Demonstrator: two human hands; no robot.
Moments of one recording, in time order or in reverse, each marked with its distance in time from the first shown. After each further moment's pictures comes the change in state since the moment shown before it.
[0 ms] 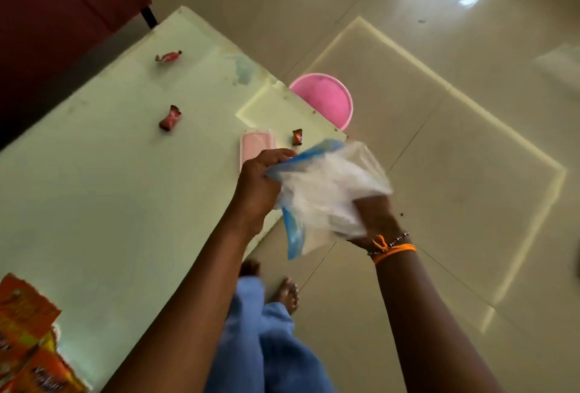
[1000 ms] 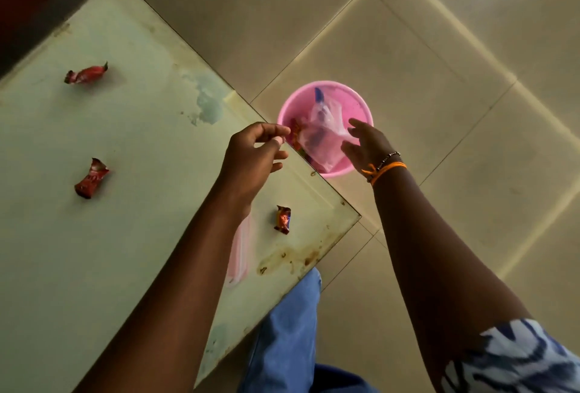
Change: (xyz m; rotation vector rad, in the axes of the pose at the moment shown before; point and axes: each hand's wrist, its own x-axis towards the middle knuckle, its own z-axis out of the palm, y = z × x) left_hand 0.241 -0.020 0.015 -0.030 0.197 -0.325; right_hand 0.345 0.054 -0.105 0.307 0.319 0.586
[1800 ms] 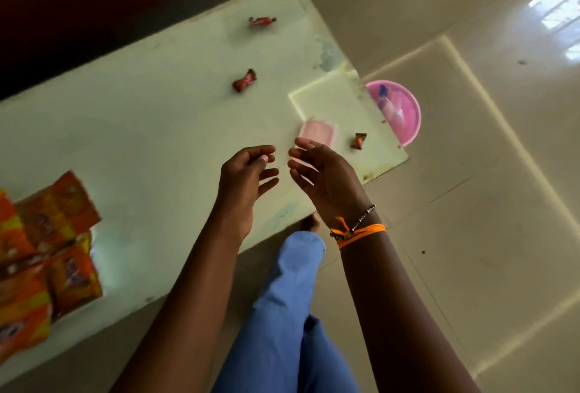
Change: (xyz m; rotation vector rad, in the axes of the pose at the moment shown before) left_hand -0.255 -0.076 -0.133 -0.488 0.293 -0.039; right_hand -0.319 0.140 0.122 0.117 -0.501 -0.084
